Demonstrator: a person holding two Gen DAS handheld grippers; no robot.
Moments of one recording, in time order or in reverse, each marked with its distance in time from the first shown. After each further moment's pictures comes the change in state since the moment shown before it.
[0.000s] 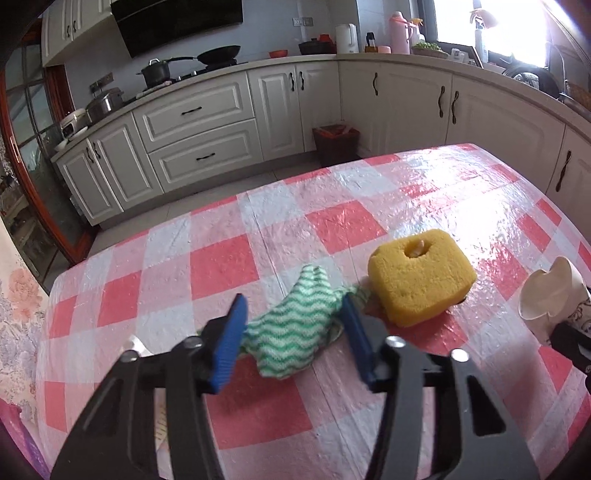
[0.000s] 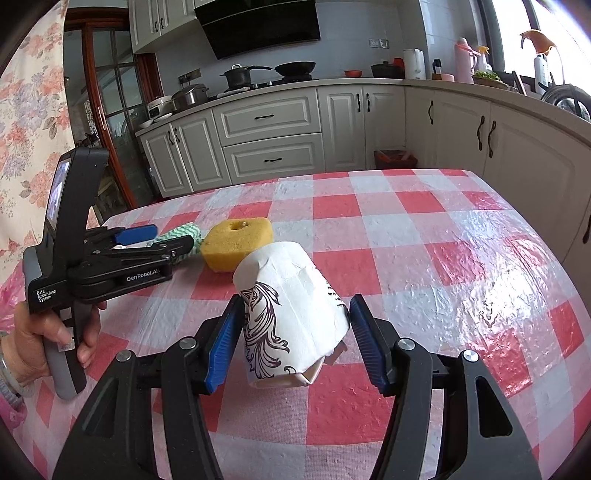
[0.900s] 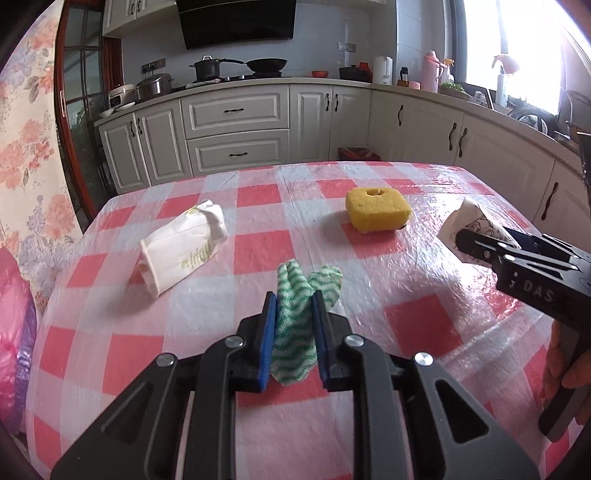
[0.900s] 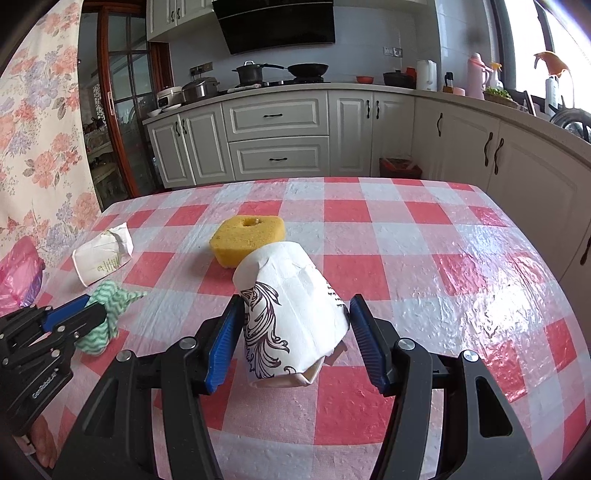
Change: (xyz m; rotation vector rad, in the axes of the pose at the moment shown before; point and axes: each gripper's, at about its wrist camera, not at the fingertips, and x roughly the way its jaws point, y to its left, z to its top) left arm -0.123 -0.022 -0.103 -0.198 -0.084 0.046; right arm -0.003 0.015 -0.001 -0.079 -0.010 -0.012
